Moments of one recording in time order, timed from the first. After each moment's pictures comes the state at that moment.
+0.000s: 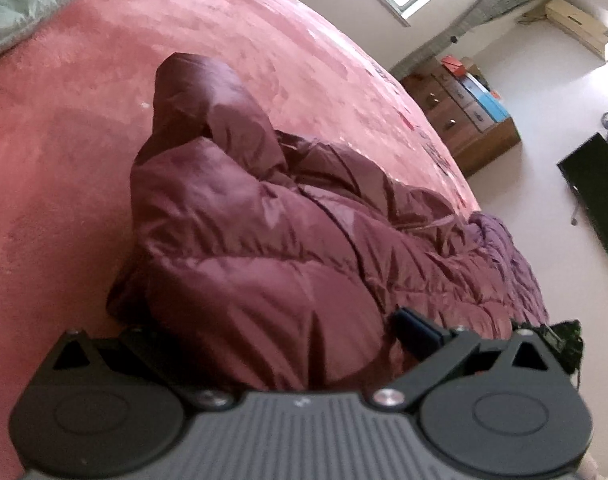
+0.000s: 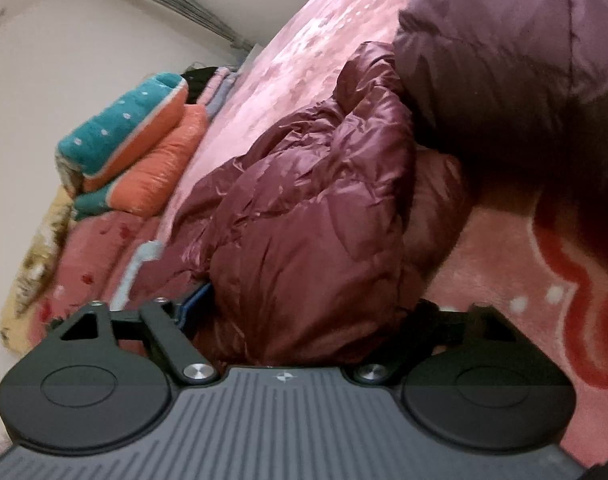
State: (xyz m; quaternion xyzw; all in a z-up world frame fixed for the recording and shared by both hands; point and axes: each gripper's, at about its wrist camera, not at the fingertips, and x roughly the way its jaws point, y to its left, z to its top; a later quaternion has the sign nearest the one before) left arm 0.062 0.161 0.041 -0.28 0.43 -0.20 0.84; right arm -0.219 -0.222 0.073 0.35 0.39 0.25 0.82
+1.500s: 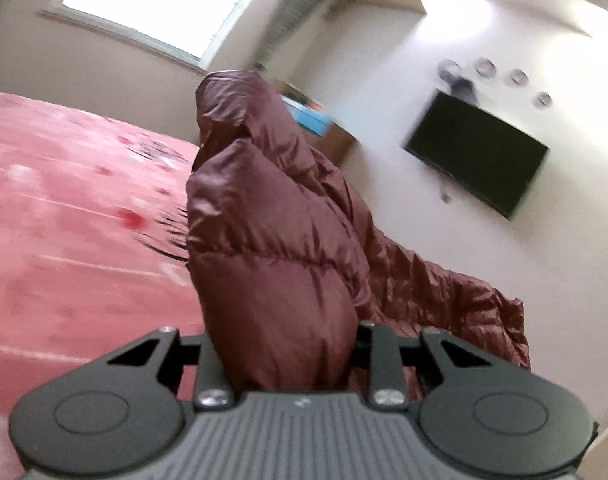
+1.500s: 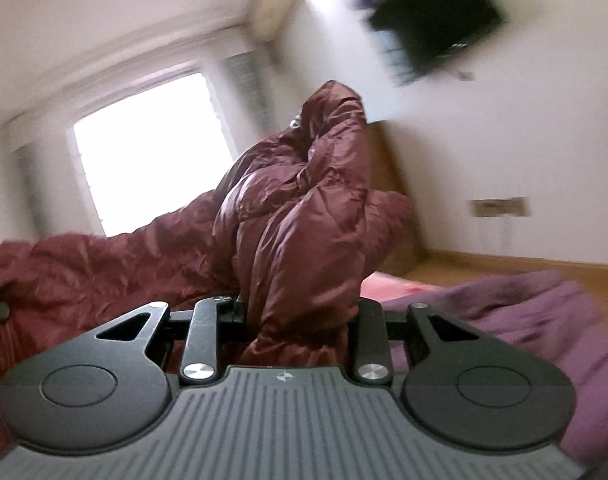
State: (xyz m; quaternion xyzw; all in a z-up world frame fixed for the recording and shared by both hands) left arm 0.137 -0.151 0.255 -0.18 0.27 -0.40 0.86; right arm -0.405 -0.369 0.265 0.21 0.01 -0.19 0.96
